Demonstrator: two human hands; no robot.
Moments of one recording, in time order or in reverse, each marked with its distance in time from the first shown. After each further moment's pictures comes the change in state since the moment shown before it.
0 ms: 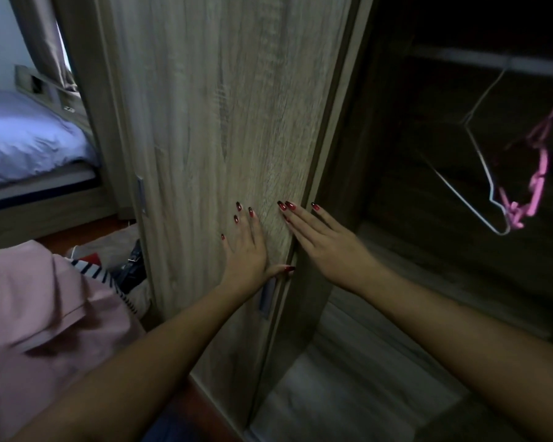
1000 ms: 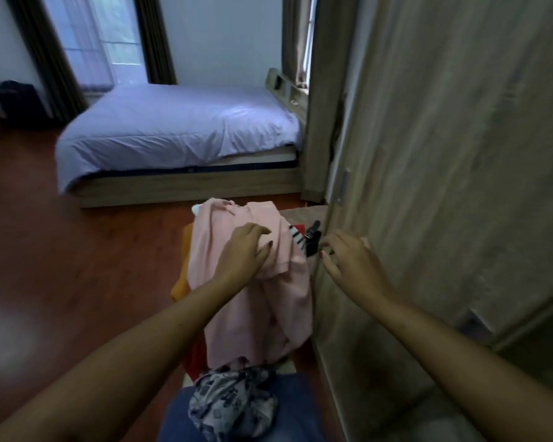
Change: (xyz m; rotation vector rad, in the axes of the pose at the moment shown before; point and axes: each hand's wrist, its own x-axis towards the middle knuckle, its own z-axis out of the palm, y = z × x) left_hand -0.180 -0.242 -0.140 0.031 0.325 -0.452; right_hand 0.172 -0.205 -0.065 0.983 0.255 -0.032
